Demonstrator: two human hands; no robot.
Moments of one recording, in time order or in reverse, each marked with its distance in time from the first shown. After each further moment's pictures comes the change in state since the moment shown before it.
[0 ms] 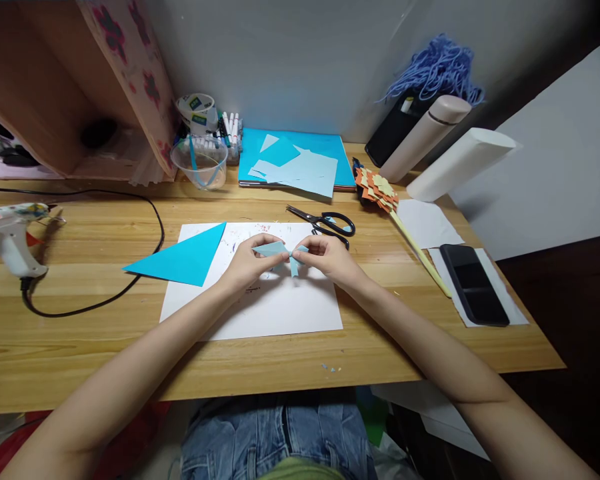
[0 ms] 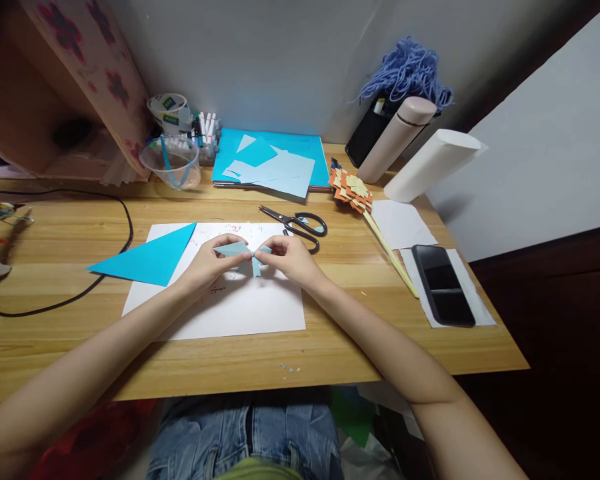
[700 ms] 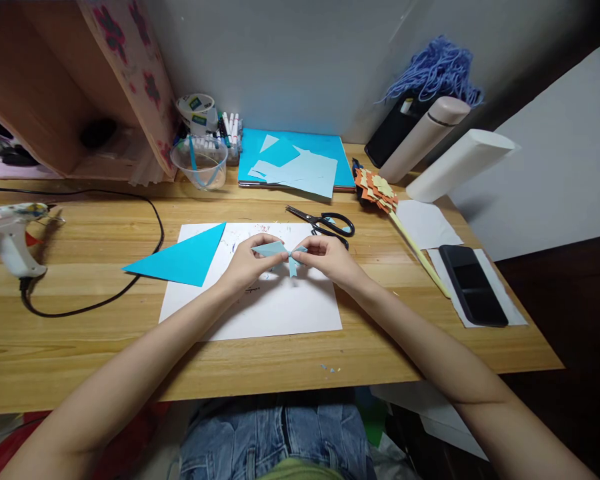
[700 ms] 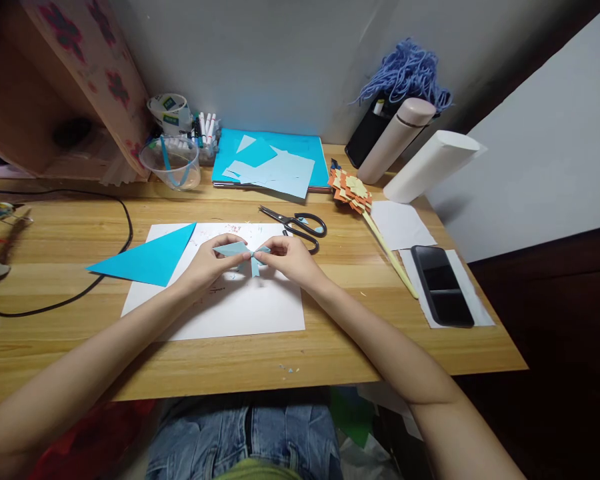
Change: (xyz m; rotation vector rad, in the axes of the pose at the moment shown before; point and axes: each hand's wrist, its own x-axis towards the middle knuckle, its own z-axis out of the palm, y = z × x) left_hand 0.000 0.000 0.000 0.005 0.008 0.016; right_hand -0.001 -0.004 0.001 0.019 0.009 0.036
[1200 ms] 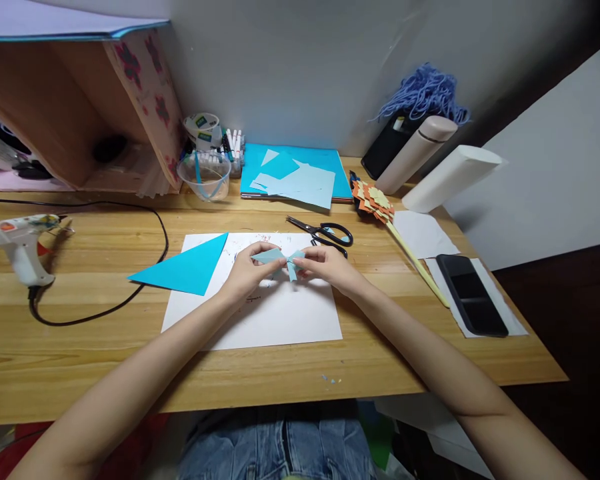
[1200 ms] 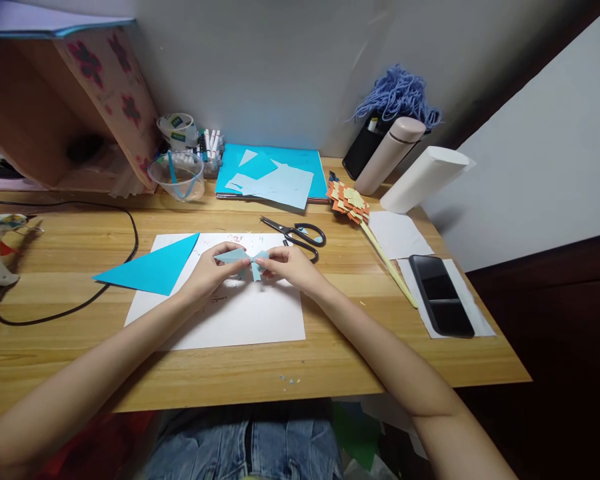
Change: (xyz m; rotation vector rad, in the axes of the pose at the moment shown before) left_hand 0.001 0.000 -0.001 -0.090 0.038 -0.009; right_hand 0.006 0.003 -0.008 0.042 -0.133 0.058
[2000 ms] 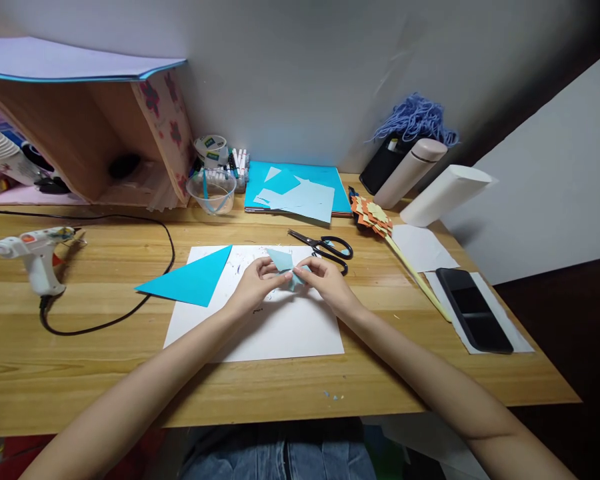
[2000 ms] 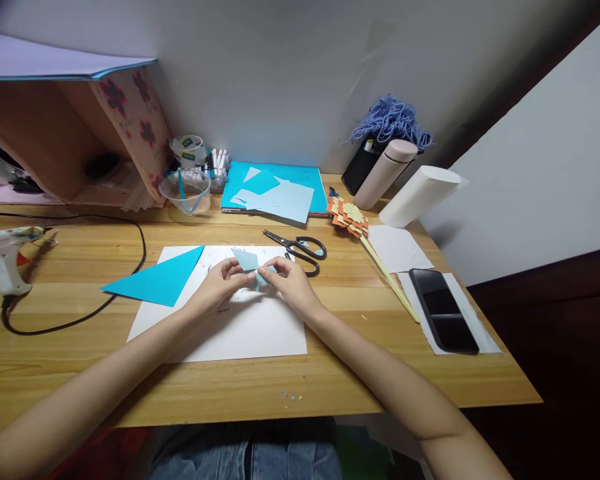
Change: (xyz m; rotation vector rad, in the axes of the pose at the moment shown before) left_hand -0.001 -0.002 0.007 -0.284 -0.083 -0.050; right_hand -0.003 0.004 0.020 -0.011 0.241 -0.132
